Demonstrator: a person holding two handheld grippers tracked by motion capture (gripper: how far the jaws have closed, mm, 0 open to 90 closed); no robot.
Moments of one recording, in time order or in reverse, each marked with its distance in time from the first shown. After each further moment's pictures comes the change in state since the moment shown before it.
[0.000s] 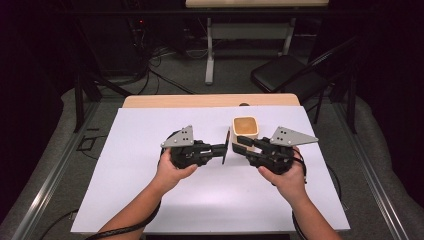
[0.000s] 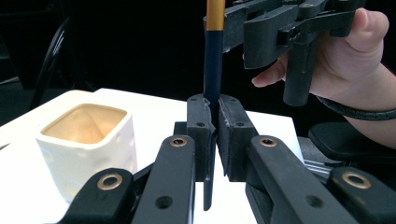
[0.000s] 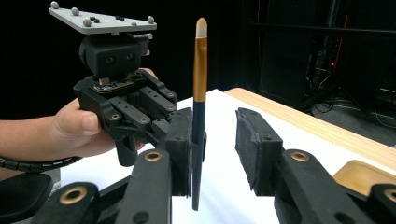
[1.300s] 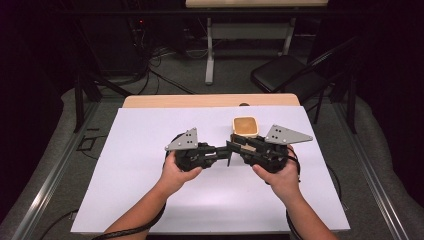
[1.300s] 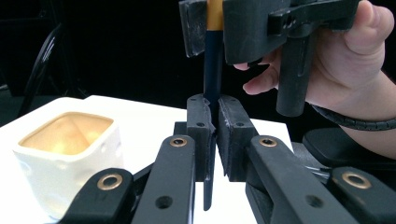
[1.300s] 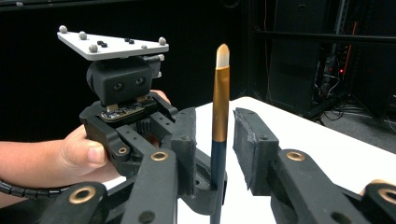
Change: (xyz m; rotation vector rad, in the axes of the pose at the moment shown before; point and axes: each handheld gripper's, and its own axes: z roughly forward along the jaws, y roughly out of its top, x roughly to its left) left arm -0.005 -0.002 0.009 -0.027 -0.022 -0.001; right arm 0.006 0.005 0.011 -0.030 0.026 0.012
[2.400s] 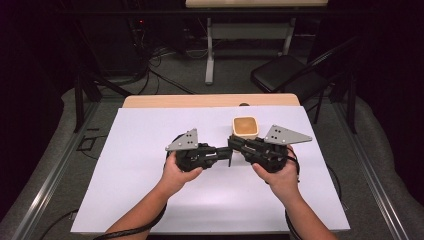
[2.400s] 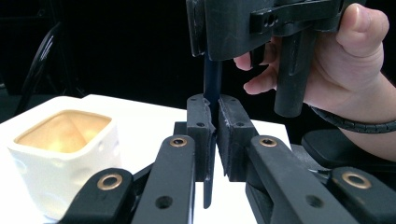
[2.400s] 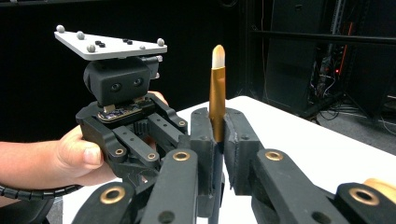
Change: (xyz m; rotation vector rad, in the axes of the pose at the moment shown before) left arm 0.000 -0.003 0.002 -0.007 -0.004 -0.014; right arm 0.000 -0.001 0.001 0.003 -0.013 -0.009
